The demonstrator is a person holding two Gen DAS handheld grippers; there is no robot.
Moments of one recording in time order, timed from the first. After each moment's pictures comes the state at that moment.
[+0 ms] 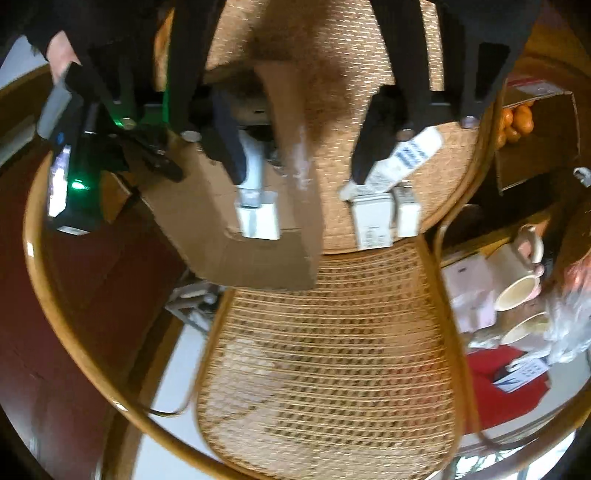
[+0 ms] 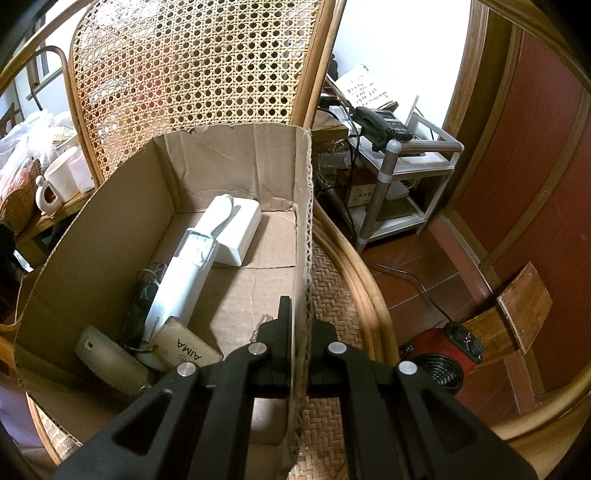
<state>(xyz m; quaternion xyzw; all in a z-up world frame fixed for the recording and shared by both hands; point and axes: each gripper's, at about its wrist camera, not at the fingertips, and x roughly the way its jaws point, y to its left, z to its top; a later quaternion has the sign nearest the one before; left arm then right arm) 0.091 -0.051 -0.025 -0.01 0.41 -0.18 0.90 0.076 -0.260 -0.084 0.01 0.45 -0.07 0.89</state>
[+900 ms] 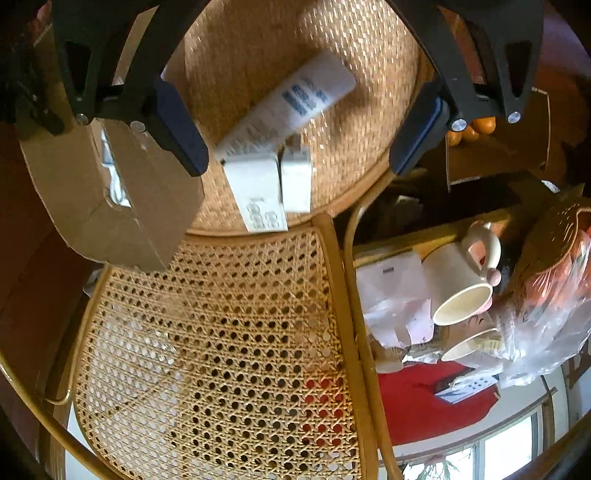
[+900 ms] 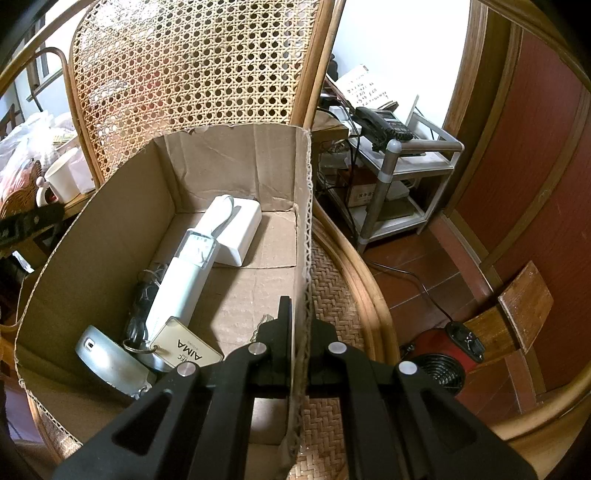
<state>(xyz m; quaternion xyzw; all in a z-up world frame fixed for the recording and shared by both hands) 0.176 0.001 -0.075 0.00 0.41 -0.07 0.91 0.077 -0.258 -0.084 0.01 0.45 -0.07 0.89</state>
